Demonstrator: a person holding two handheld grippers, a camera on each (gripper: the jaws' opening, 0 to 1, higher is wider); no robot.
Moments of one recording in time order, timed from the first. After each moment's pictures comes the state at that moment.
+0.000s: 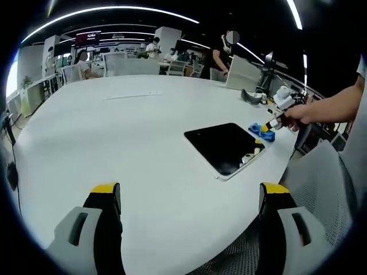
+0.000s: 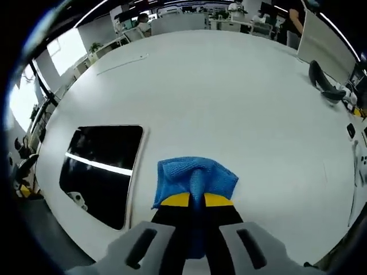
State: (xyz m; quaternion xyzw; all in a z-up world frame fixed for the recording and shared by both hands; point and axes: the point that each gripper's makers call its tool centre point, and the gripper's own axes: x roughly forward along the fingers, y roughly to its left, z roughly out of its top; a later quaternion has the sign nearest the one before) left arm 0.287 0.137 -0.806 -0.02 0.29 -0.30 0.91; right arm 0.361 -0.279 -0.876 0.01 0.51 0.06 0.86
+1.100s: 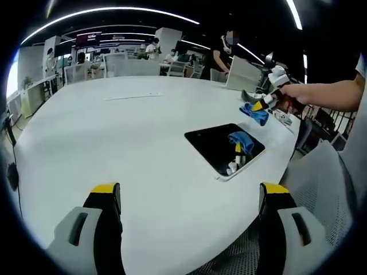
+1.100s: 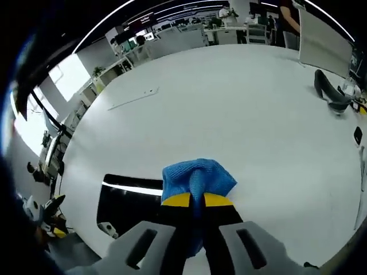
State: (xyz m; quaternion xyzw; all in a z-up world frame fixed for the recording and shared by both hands) left arm 0.287 0.137 -0.805 -0.01 0.28 -0.30 0.91; right arm 0.419 -0.236 -0.812 0.09 0.47 0.09 0.87
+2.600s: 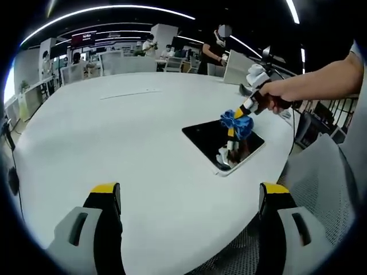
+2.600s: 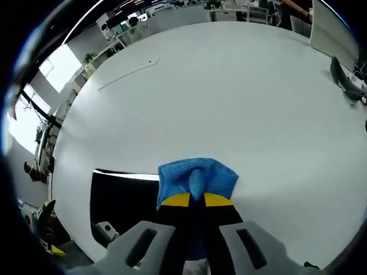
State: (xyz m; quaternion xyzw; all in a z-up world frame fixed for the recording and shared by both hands) left arm 0.284 0.135 -0.810 0.00 0.30 -0.31 0.90; right arm 0.425 -0.181 -0.868 0.07 0.53 0.06 0.84
